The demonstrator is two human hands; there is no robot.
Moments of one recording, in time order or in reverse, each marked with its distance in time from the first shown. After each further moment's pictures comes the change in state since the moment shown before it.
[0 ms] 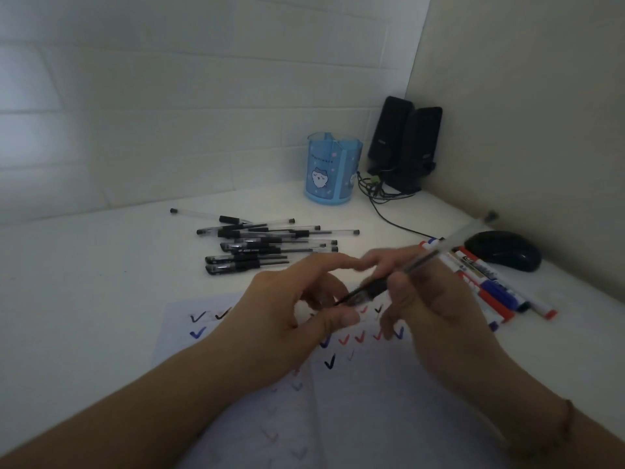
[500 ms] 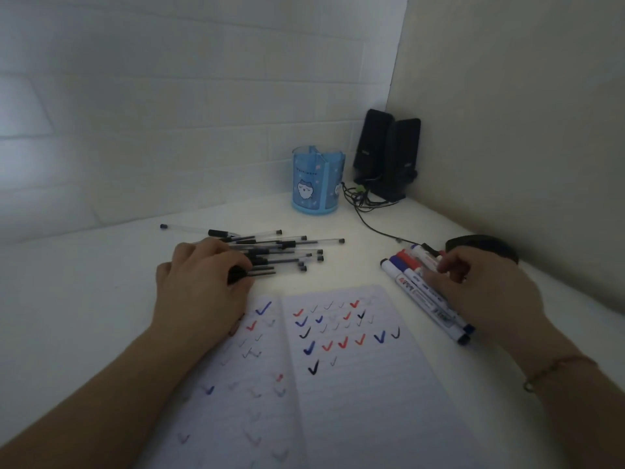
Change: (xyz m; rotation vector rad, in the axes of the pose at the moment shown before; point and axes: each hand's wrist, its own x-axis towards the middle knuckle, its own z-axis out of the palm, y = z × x) left_hand 0.010 -0.046 -0.032 0.782 0.236 -0.446; right_hand 0.017 0.035 -0.090 -1.069 0.200 0.476
